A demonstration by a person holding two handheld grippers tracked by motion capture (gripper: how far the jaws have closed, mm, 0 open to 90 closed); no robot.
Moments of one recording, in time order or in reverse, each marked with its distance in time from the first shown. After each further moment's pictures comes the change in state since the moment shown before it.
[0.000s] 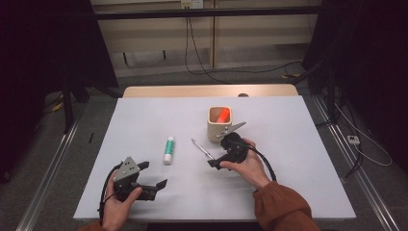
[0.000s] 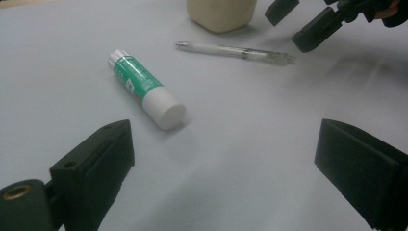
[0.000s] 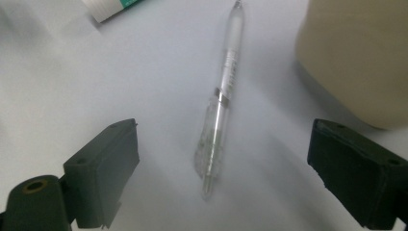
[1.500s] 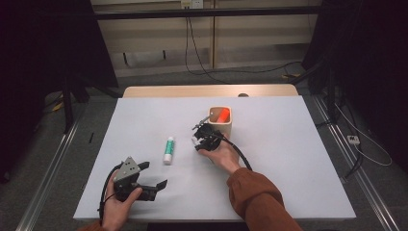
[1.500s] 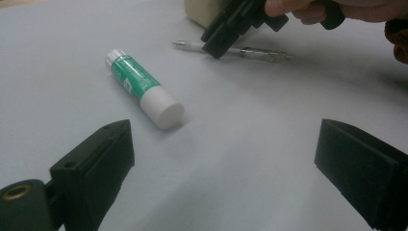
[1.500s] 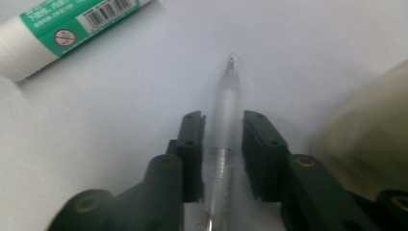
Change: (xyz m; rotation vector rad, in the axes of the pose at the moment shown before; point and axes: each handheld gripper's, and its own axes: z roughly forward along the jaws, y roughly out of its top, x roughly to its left) left arm 0.000 0.000 0.000 0.000 -0.008 0.004; right arm 0.011 0.056 0.061 0.100 -0.134 -0.026
